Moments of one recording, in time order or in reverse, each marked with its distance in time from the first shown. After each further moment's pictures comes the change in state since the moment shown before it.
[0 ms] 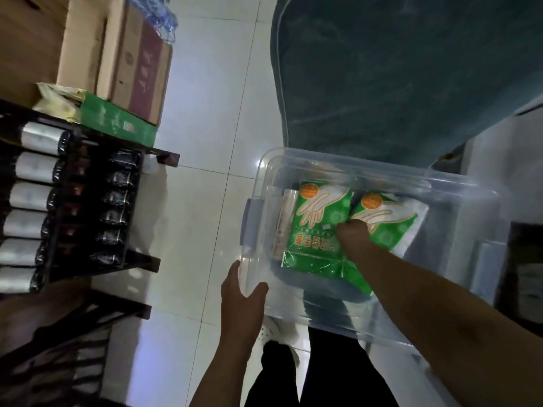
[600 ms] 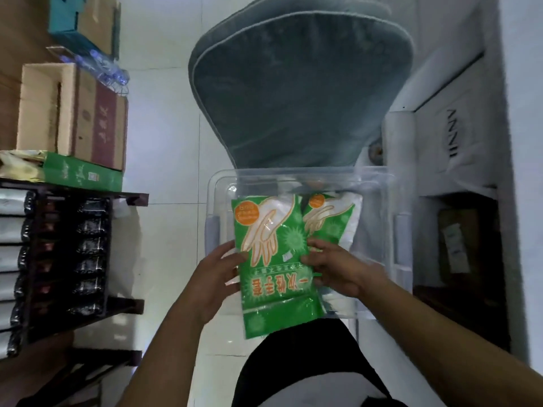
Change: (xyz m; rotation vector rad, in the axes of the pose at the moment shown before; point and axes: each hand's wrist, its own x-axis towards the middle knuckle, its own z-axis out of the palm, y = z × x) left_hand -0.020 0.093 -0.001 -0.199 -0.551 -0.123; right_hand -0.128 0.044 -0.107 0.588 -0.679 0.032
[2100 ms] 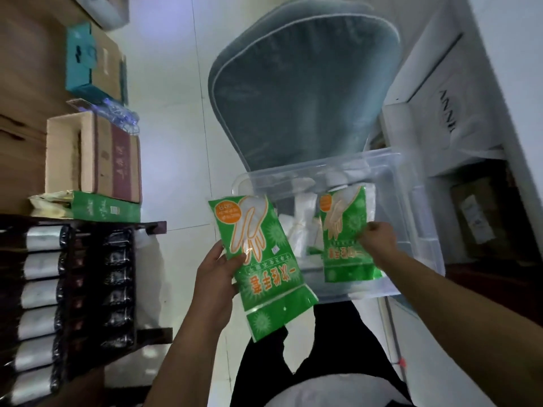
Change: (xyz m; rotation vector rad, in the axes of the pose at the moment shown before) left_hand -0.038 -0.001 -0.054 0.028 0.057 0.288; right_hand 0.031 0.029 -0.026 -0.377 0.944 -0.332
